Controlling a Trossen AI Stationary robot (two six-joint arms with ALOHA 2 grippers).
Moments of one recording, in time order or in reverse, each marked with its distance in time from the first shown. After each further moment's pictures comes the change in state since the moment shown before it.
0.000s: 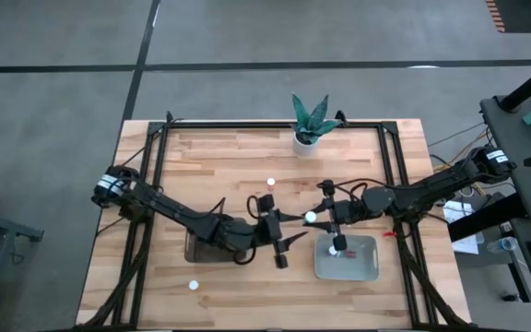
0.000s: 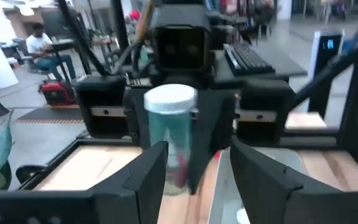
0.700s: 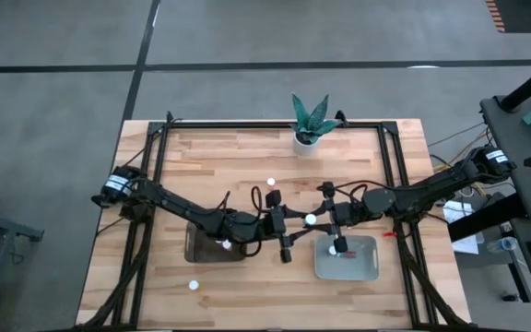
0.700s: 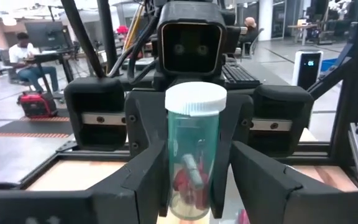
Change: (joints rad) left arm 0.056 0.057 -0.032 0.166 0.141 0.011; right arm 0.002 0.001 0.000 0.007 0.009 0.005
